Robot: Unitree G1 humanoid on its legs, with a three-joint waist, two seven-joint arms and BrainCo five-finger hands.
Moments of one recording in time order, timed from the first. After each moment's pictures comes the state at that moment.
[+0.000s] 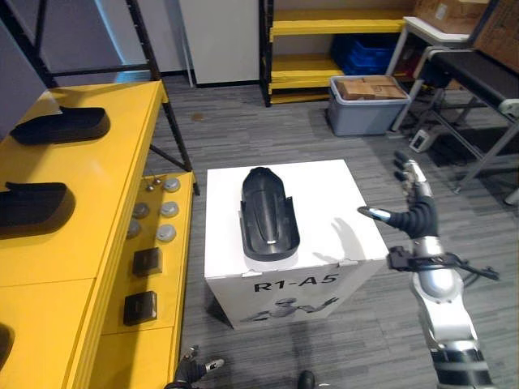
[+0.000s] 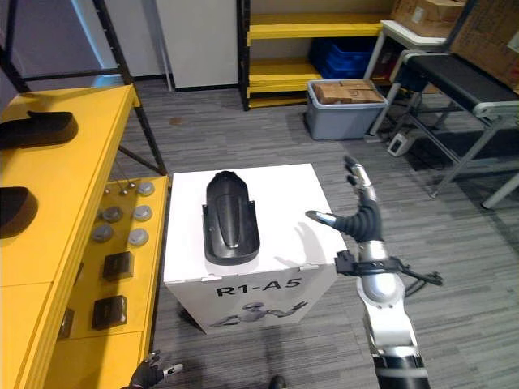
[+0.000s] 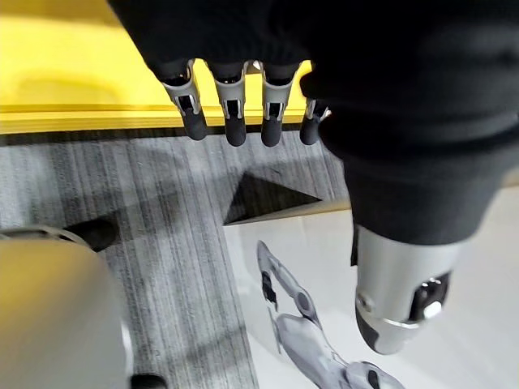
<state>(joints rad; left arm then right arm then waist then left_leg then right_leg) 0.15 0.13 0.01 0.89 0.10 -0.10 0.08 -0.27 -0.35 0.00 0.06 -0.05 -0.17 -0.11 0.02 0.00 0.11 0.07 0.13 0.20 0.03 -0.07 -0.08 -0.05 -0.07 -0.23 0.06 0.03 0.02</state>
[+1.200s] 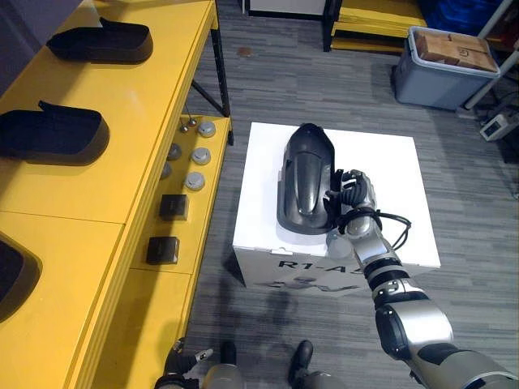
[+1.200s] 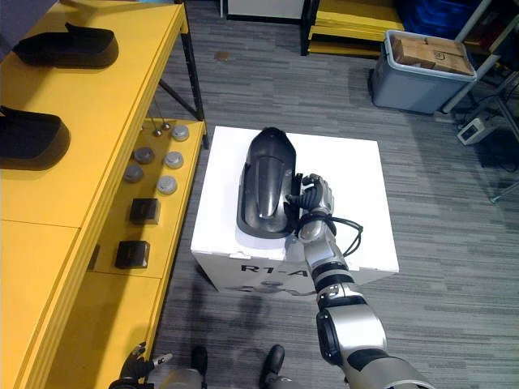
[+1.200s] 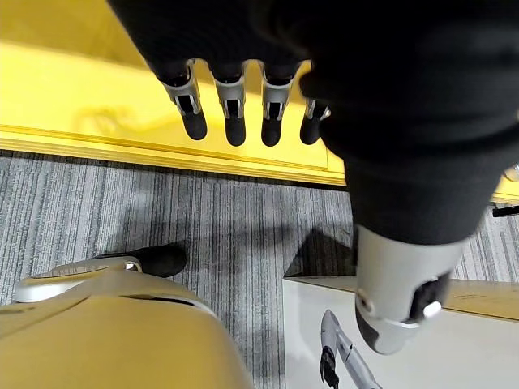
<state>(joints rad) 0.12 0.15 0.01 0.87 0.02 -0.09 0.20 -0.80 -0.17 -0.04 0.88 -0.46 0.06 -0.35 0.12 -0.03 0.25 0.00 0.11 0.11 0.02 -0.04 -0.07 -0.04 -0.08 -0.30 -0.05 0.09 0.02</state>
